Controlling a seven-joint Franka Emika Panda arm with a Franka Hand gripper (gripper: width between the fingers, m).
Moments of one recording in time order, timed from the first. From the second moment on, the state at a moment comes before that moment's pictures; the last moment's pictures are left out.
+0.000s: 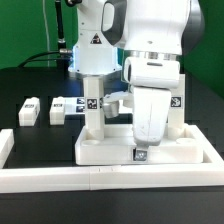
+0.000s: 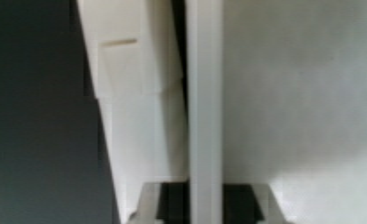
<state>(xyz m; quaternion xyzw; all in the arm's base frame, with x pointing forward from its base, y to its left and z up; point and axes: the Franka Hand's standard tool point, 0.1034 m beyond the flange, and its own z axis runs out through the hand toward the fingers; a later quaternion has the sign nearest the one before) 0.655 0.013 0.036 0.76 0.64 0.05 0.12</state>
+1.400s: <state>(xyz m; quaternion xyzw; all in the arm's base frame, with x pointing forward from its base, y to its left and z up) 0.659 0.023 0.029 0.76 0.64 0.02 0.11</state>
